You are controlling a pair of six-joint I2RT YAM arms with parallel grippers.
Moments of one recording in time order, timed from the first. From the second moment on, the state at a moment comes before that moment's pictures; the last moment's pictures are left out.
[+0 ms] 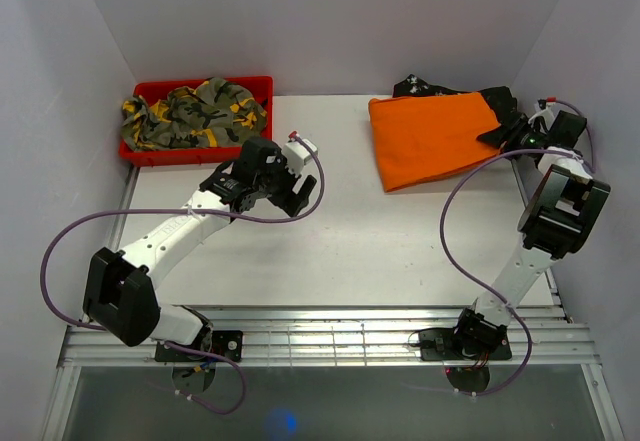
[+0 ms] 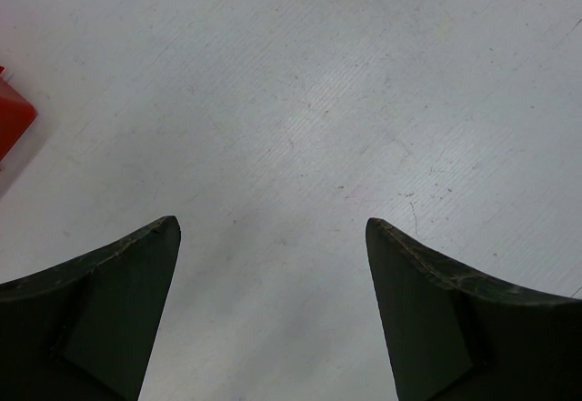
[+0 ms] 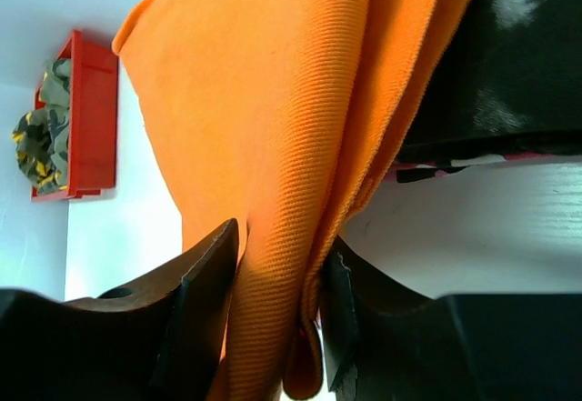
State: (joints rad) left arm -0.56 1.39 1.11 -0.40 0.17 0.21; right arm -0.46 2.04 1.47 -0.08 -0.89 0.35
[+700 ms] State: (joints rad) left arm -0.53 1.48 1.14 -0.35 0.25 0.11; right arm -0.20 1.93 1.56 0.21 -0.97 0.57
